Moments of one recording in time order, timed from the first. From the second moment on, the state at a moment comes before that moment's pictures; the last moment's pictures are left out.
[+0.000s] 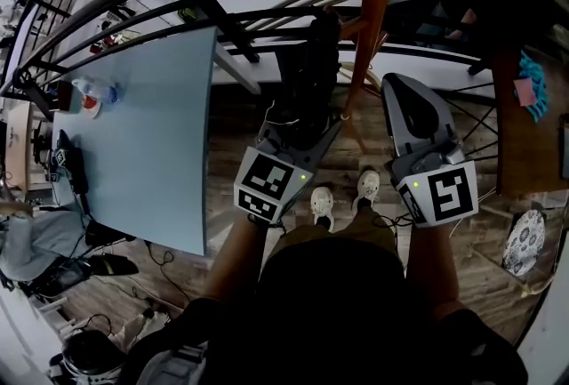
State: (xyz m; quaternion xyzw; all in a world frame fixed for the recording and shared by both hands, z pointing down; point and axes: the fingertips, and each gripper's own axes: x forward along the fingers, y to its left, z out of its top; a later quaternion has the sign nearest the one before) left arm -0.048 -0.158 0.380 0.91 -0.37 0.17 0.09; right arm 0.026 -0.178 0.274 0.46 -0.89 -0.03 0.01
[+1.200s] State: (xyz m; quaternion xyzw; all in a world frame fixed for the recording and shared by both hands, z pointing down) left arm -0.060 -0.129 0.419 0.89 -0.37 0.21 0.13; right arm 0.018 -0.163 0.282 0.45 -0.89 -0.02 0.00
